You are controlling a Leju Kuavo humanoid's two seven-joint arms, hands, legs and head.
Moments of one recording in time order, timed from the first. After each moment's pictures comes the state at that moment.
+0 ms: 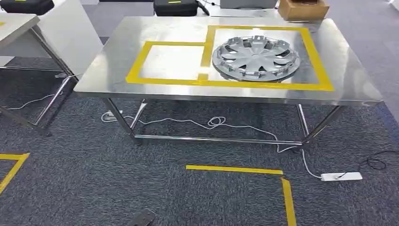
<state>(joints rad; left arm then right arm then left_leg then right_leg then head) -0.10 -0.25 0.85 -0.28 -1.48 0.25 -0.33 -0.09 0.23 -1.34 -0.39 1.31 -0.40 -0.24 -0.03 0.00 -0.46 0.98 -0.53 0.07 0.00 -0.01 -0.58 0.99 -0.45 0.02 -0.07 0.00</state>
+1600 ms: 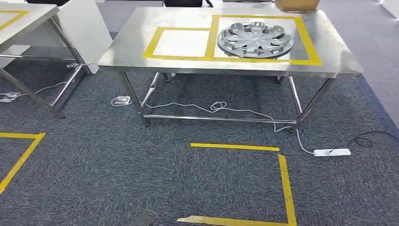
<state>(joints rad) -0.09 -0.27 0.85 -0.28 -1.50 0.26 -0.33 -0.09 0.22 -1.34 -0.39 1.31 -0.40 -0.25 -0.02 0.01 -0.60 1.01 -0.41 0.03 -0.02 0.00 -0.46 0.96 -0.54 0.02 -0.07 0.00</state>
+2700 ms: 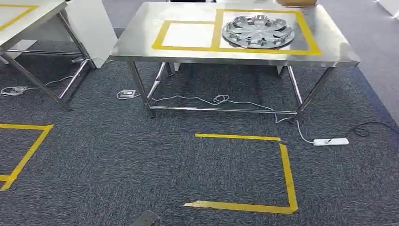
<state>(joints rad) -0.10 -0.27 0.86 -0.28 -1.53 0.27 -0.34 -0.09 0.21 -1.34 -0.39 1.32 -0.41 -0.20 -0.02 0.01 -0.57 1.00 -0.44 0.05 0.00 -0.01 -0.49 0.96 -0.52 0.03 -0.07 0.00</state>
